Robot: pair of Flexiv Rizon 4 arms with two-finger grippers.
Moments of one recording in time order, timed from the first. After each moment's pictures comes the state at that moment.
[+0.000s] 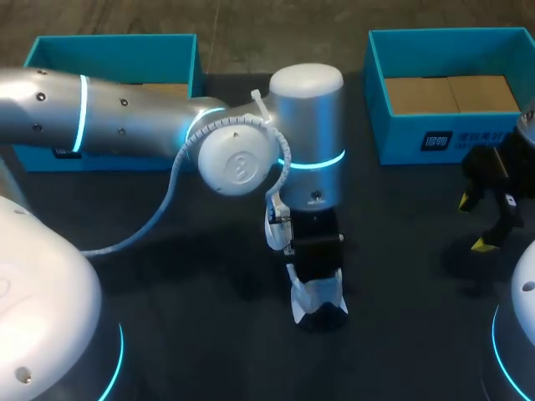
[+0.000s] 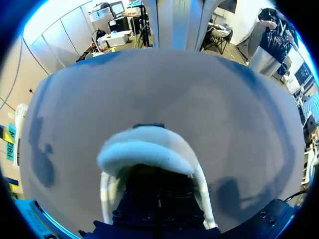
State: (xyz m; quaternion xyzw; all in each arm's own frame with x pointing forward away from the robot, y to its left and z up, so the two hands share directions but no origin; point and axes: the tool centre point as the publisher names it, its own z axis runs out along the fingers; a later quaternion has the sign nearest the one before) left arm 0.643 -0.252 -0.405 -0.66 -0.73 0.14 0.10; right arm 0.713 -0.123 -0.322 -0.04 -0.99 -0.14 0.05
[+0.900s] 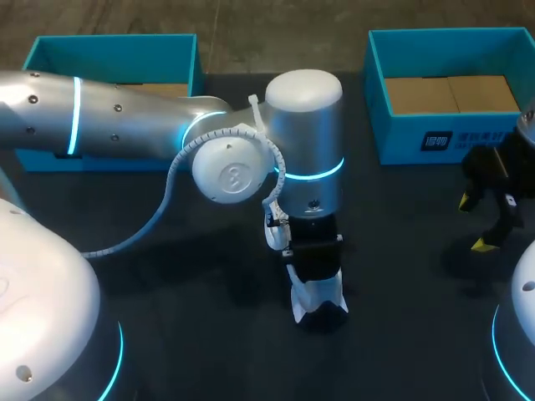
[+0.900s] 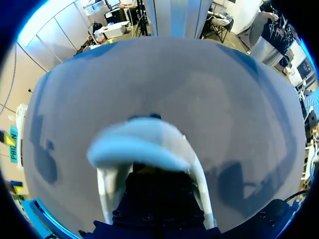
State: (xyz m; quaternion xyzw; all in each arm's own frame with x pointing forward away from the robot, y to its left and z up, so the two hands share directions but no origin) left arm 0.656 -0.251 -0.405 -0.67 -0.73 0.11 0.06; right arm 0.713 -0.123 -0.322 -0.04 -0.99 -0.14 0.05
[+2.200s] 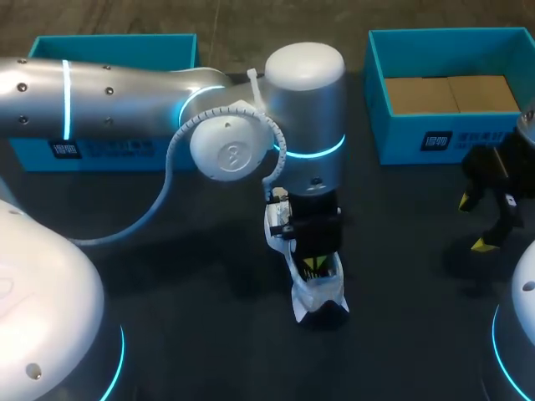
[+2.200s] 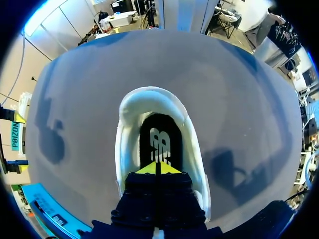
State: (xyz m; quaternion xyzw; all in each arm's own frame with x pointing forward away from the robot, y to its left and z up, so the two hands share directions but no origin) left arm 0.691 -0.249 -0.371 -0.65 -0.75 0.08 0.03; right arm 0.713 -0.123 -0.321 -0.04 -0.99 -0.14 0.05
